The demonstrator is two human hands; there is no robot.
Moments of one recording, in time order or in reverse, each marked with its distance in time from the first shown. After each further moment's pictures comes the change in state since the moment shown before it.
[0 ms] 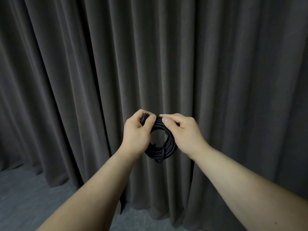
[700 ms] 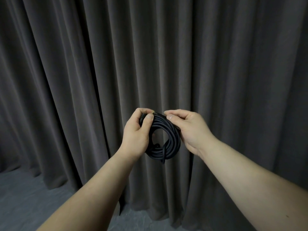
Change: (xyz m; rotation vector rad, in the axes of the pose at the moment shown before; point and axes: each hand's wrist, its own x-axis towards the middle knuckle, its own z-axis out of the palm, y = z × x) left_hand -0.009 0.006 -0.001 -0.041 -0.040 0.020; right_hand 0.001 -0.022 -0.010 0.491 0.011 0.271
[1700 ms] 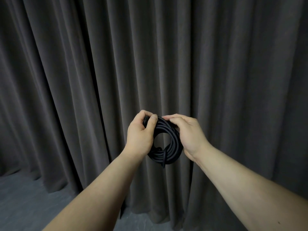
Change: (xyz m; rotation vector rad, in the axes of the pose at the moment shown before) left_hand 0.000 0.007 0.009 0.068 0.042 -0.017; right_hand -0.009 0.000 0.007 -0.064 0.046 -0.056
